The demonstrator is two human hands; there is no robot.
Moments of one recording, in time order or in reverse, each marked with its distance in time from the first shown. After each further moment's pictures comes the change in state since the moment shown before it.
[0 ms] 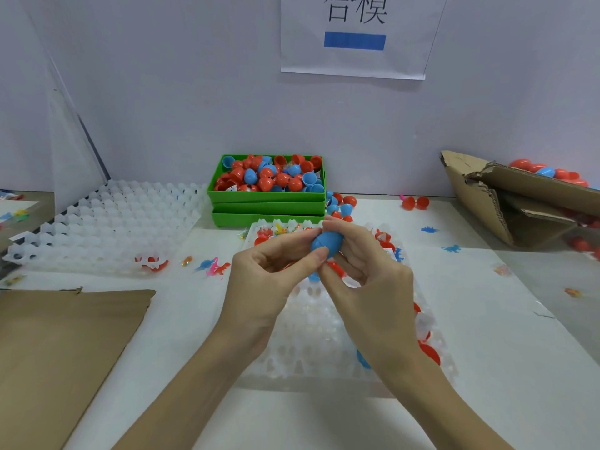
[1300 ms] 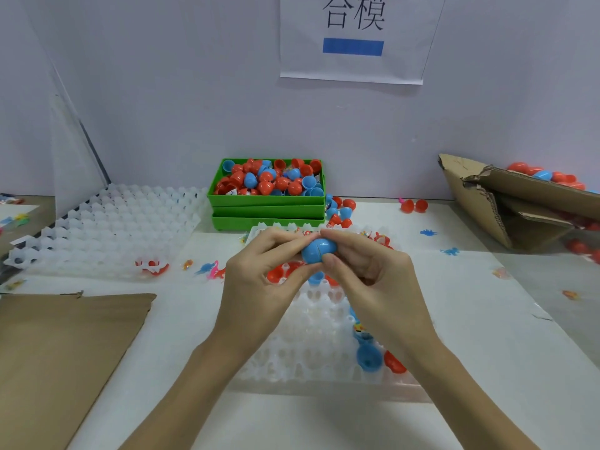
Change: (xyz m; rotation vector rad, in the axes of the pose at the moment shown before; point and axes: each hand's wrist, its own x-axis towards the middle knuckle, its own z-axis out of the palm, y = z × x) left_hand 0.004 -0.006 -0.016 0.719 0.000 0.611; right_hand 0.013 0.009 -0.017 0.209 -0.203 0.161
